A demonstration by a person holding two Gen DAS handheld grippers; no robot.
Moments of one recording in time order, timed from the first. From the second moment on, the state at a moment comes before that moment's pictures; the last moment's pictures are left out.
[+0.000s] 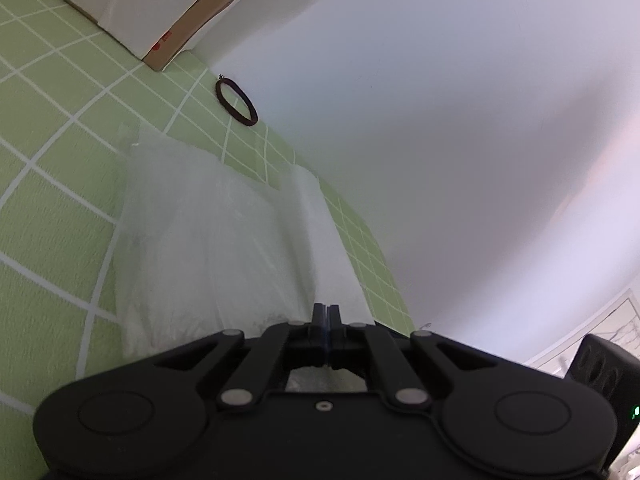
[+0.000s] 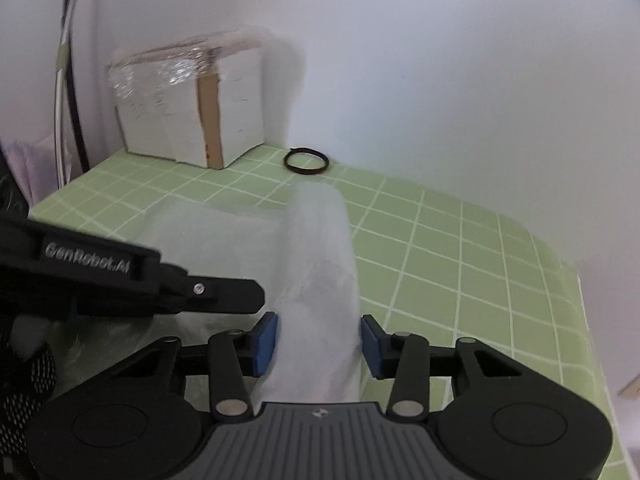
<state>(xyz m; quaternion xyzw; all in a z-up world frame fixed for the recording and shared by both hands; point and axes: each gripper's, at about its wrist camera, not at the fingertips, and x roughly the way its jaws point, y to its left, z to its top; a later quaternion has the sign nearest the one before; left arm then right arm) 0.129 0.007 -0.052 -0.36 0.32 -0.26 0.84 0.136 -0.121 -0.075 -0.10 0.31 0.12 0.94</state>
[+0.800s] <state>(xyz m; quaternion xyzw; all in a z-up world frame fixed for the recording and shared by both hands) 0.155 -0.020 -0.041 -0.29 0.35 -0.25 0.85 0.151 -0.179 -0.072 0.10 0.32 0.19 0.92</state>
